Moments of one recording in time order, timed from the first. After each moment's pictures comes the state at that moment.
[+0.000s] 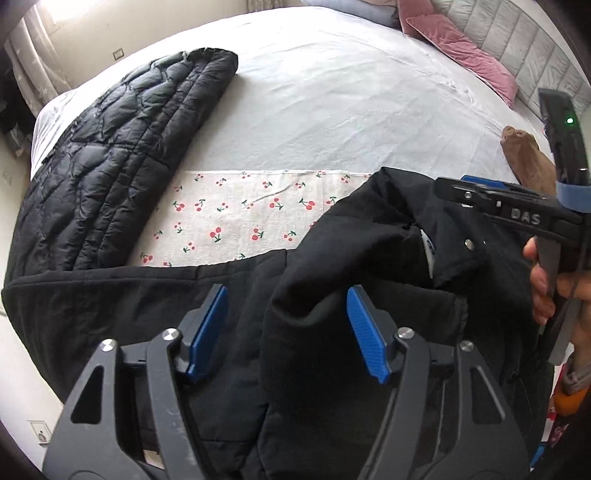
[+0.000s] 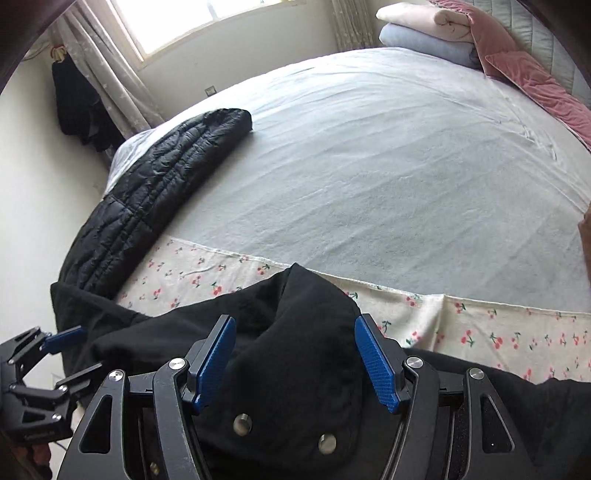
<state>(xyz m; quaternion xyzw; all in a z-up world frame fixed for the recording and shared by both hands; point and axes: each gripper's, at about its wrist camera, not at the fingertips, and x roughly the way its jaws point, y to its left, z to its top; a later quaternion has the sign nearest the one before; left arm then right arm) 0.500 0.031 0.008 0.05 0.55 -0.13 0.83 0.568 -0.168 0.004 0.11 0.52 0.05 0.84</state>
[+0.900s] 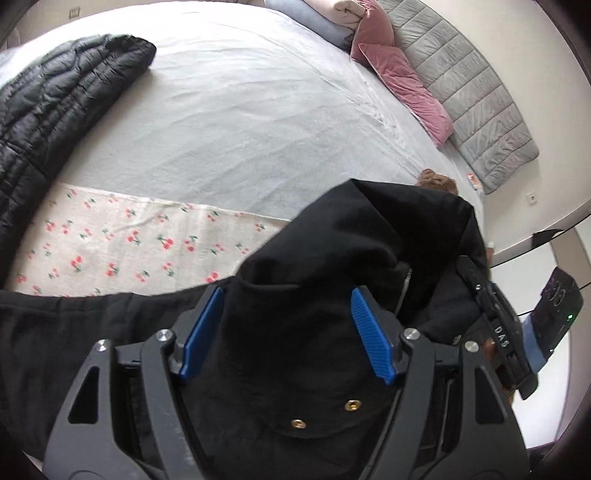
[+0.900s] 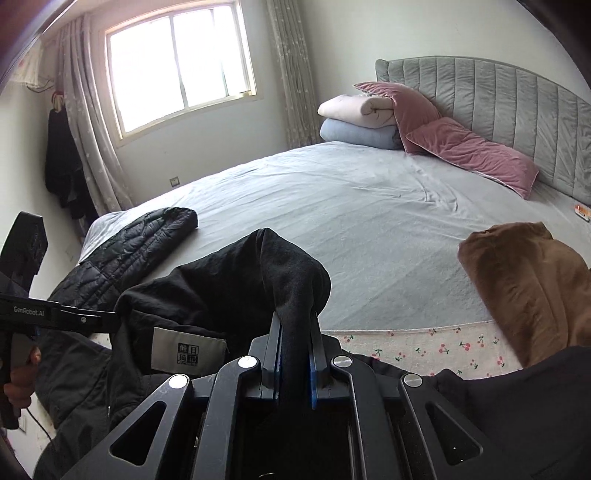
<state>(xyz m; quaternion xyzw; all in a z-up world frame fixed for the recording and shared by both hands) 0.527 -0.038 0.022 -0.12 0.56 -0.28 0.77 0.431 -0.250 0.069 0.10 0.34 -0.05 0.93</state>
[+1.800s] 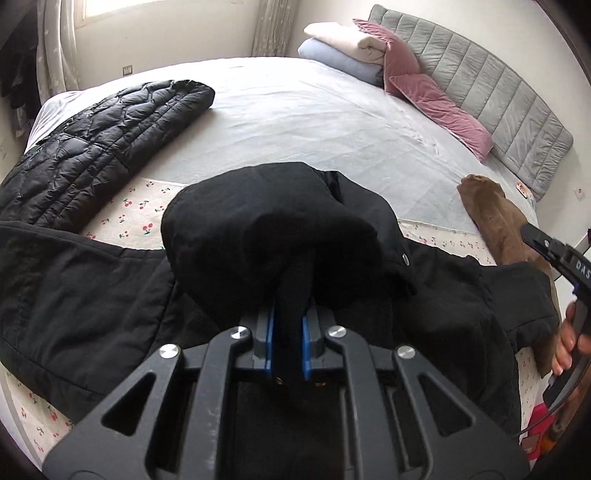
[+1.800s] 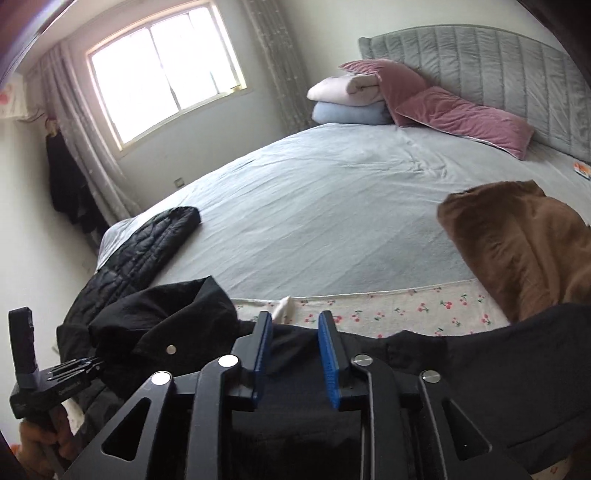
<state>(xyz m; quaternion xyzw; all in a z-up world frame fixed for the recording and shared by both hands) 0.409 -0.032 0.018 -0.04 0.43 -0.16 0.89 0.396 -0.297 0.090 0.15 0.37 -0.01 0.92</state>
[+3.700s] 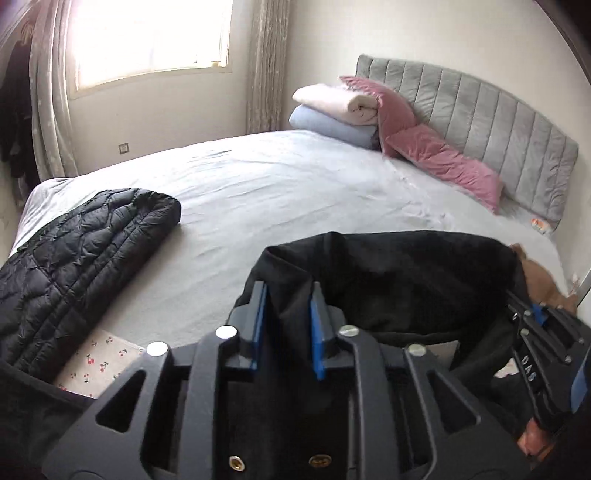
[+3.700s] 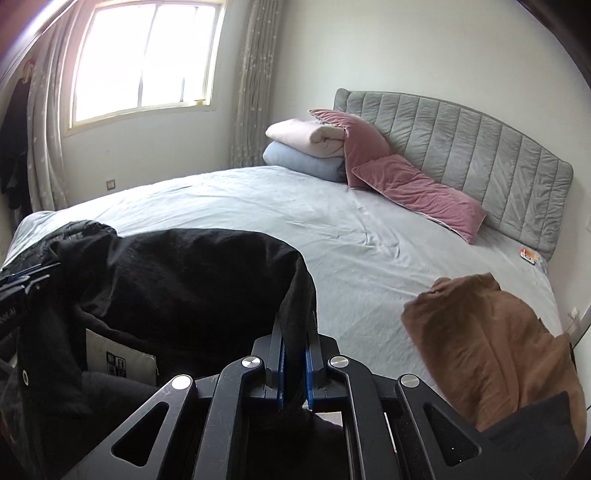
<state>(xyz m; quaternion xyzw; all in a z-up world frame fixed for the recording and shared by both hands) 0.559 -0.130 0.051 0.01 0.33 -0.11 0.94 0.527 -0.283 0.068 0.00 0.32 -0.18 0.93</state>
